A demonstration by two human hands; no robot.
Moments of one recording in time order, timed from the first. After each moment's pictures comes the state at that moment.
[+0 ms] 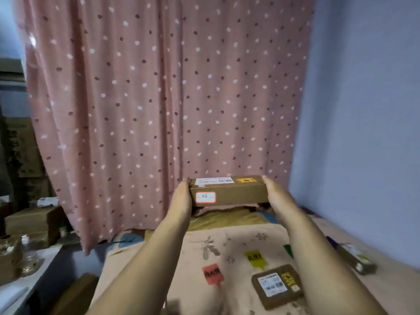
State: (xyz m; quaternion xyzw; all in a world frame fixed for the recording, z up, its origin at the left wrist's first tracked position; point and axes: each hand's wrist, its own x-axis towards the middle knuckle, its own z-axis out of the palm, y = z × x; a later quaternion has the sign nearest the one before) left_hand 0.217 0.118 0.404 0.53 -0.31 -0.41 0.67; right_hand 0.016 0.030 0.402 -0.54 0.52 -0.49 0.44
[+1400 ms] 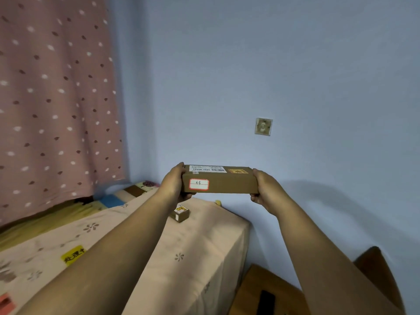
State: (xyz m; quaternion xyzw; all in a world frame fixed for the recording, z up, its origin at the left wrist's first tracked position) left_hand -0.294 0.072 0.376 0.42 -0.48 -0.64 0.44; right_hand -0.505 0.164 0.372 -0.35 0.62 -0.61 0.35
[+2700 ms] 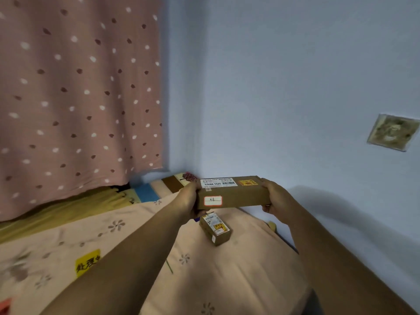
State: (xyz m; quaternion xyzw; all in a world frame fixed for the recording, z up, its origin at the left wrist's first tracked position) left_hand -0.314 -0.228 0.286 0.50 -0.39 -0.65 0.41; right_hand -0.544 -0.202 0.297 -0.36 0.62 -0.52 0.47
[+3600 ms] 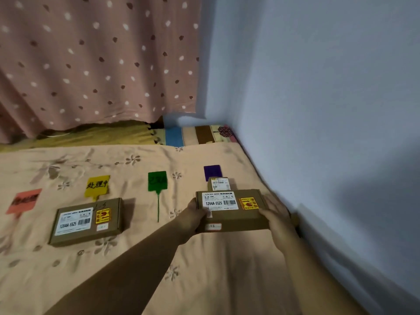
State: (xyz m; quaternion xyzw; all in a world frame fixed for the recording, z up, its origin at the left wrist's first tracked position) left_hand -0.419 -0.267 0.077 0.58 -0.25 -0.63 0.44; right_hand -0.656 -0.321 0.099 -0.47 0.56 -0.36 0.58
